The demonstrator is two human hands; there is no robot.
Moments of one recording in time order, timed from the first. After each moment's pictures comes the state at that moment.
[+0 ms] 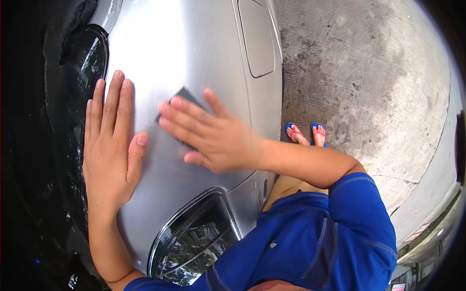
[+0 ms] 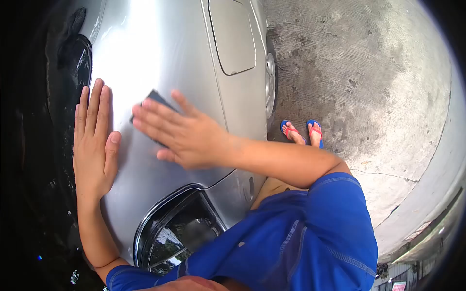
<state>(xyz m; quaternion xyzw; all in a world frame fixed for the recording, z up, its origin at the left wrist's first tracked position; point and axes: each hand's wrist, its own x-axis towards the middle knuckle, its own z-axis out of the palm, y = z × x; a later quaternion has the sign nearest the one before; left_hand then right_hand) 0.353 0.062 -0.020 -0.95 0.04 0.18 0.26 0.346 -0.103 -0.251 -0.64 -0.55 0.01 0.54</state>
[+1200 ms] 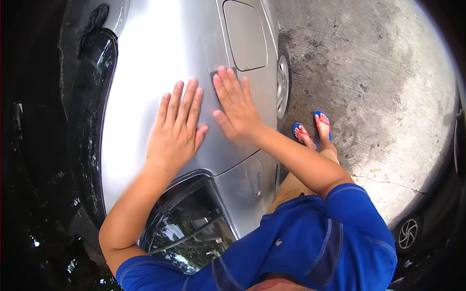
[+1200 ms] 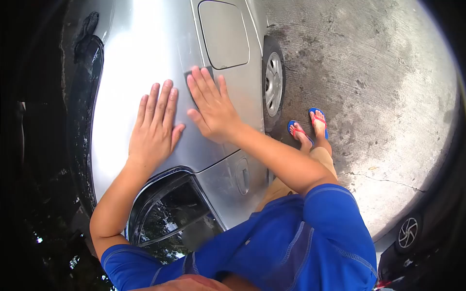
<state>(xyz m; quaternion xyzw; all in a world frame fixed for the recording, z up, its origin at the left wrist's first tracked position) 0.319 -0.010 -0.112 -0.93 0.11 0.23 0.26 0.356 -0.135 -0.311 -0.70 -0.33 0.07 0.63</state>
